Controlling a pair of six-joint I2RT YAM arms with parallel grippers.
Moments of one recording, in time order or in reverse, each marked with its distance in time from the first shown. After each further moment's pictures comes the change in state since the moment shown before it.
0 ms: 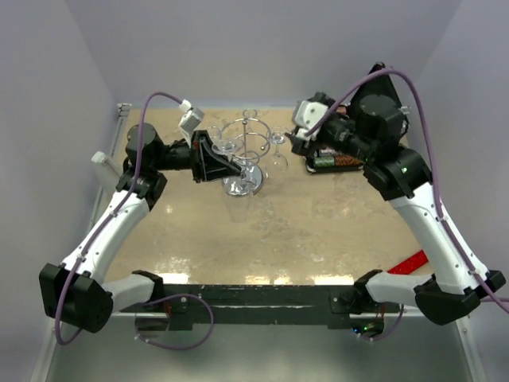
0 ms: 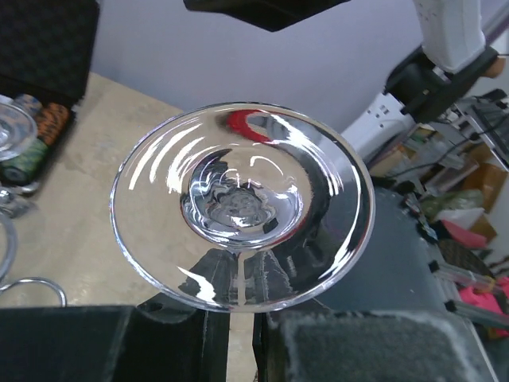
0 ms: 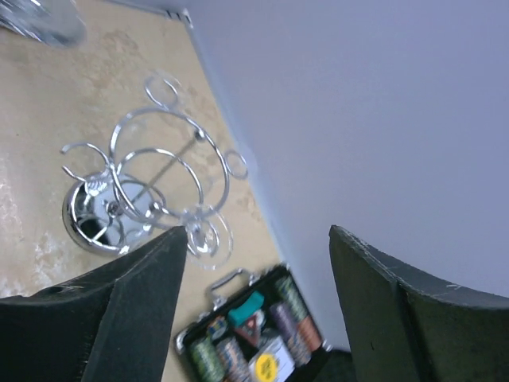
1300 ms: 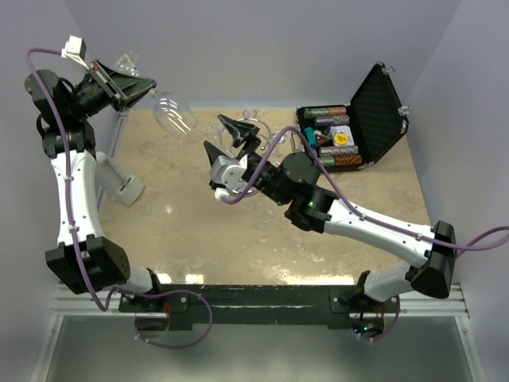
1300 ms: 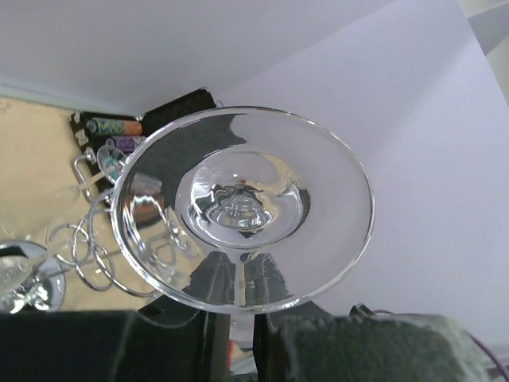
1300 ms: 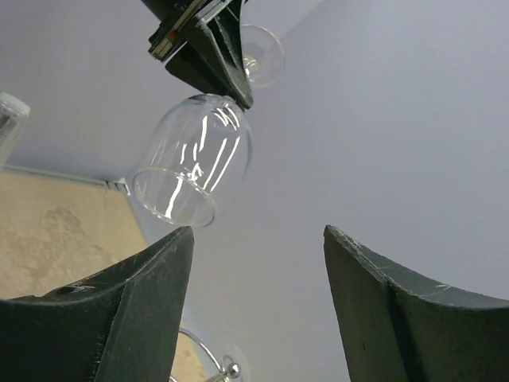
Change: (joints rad) left arm 0.609 0.270 0.564 -0.237 -0.081 -0.638; right arm 0.596 0.169 -0.312 0.967 0.422 -0.213
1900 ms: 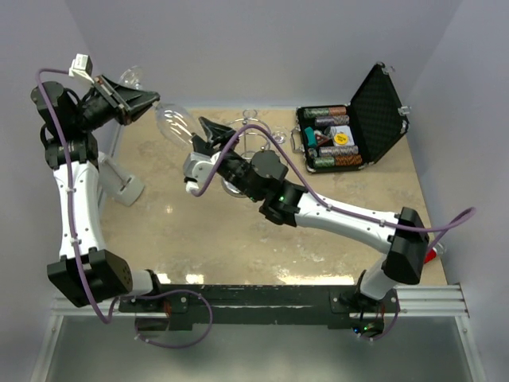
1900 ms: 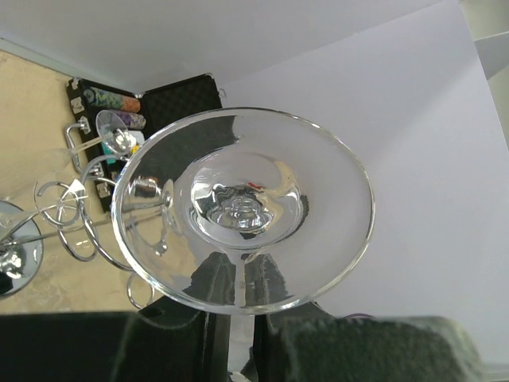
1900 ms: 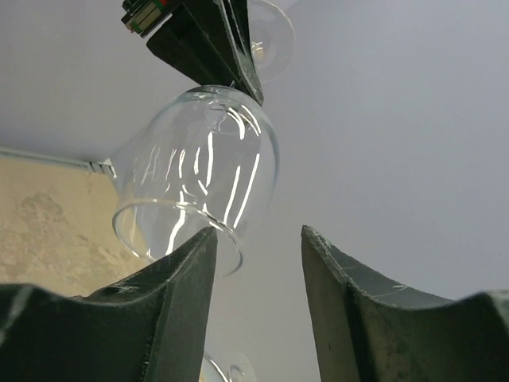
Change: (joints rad) left arm 0.006 -0.089 -0.111 -0.129 -0.035 -0.031; right arm 0.008 0.183 0.082 0.071 0.084 -0.068
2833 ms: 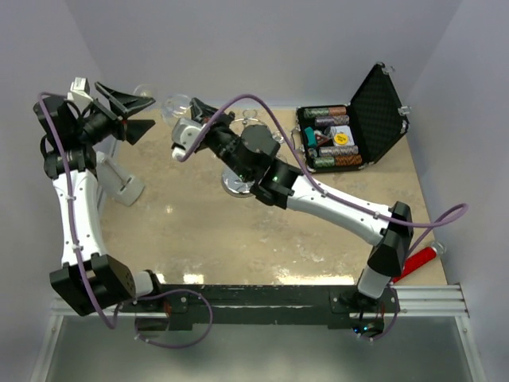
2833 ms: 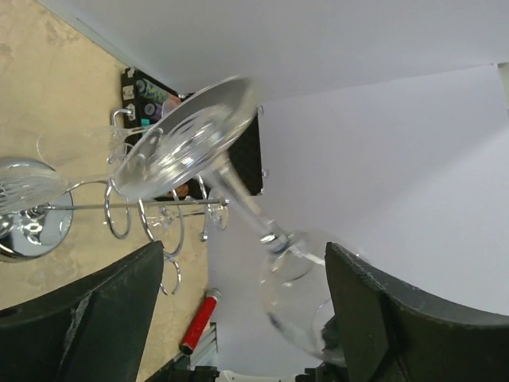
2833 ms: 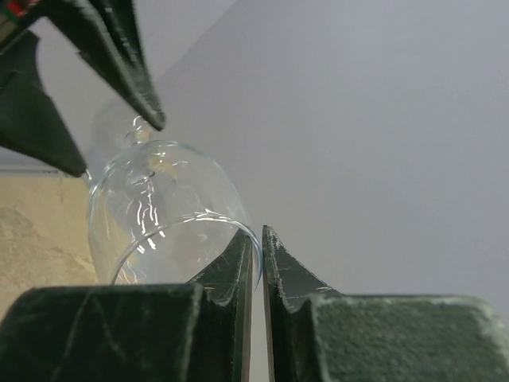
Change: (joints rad) left arm 0.045 -0.039 -0.086 -0.166 -0.063 0.047; right arm -0.026 0.139 0.285 -0.121 0.089 0.034
